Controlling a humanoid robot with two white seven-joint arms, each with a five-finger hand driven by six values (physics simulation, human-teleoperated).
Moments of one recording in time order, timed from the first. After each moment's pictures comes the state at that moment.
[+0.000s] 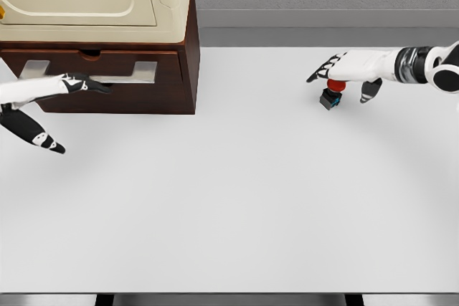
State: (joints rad) left arm -0.67 1.22 -0.76 -1.66 0.38 -0.28 -0.61; right arm -0.96 -0.61 0.80 -1.00 0.62 -0.61 0.61
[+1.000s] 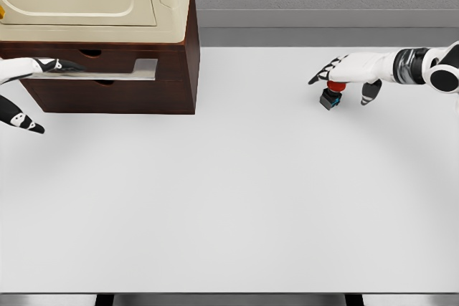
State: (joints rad) left arm -0.70 1.20 -0.74 -1.52 0.36 -0.32 -0.61; right arm -0.98 -0.59 0.82 -0.94 0.63 -0.61 0.61
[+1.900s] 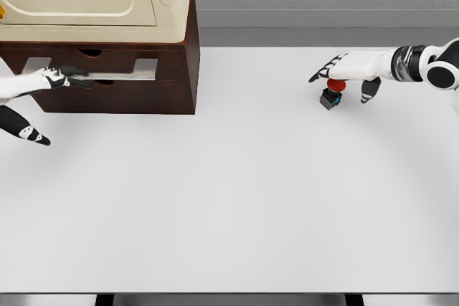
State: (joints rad) left arm -0.66 1.18 -0.75 -1.49 0.29 -0.37 -0.60; right arm -1.00 -0.57 0.82 -0.89 0.64 -0.61 0.61
